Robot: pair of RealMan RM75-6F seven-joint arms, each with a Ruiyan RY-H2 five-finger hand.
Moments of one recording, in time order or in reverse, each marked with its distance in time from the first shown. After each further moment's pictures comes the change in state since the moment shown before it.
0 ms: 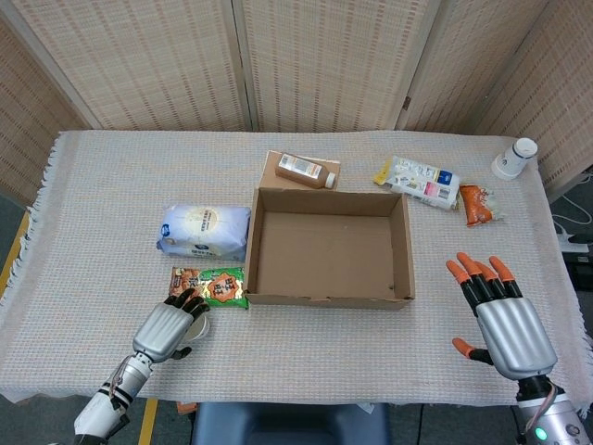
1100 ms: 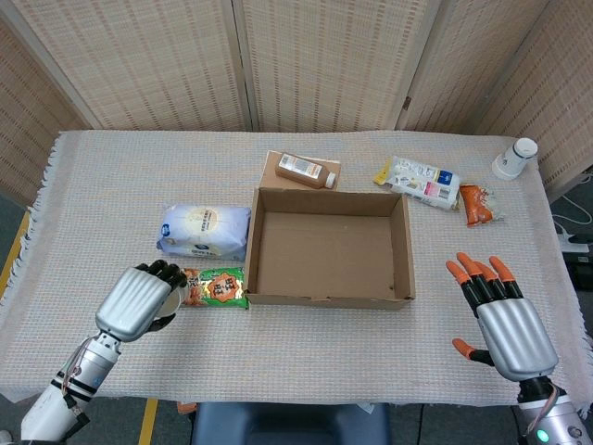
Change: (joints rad) left arm -0.090 0.418 -0.125 -0.401 -0.027 0.086 0.075; right arm -0.004 0.006 -0.006 0.000 -0.022 0.008 0.013
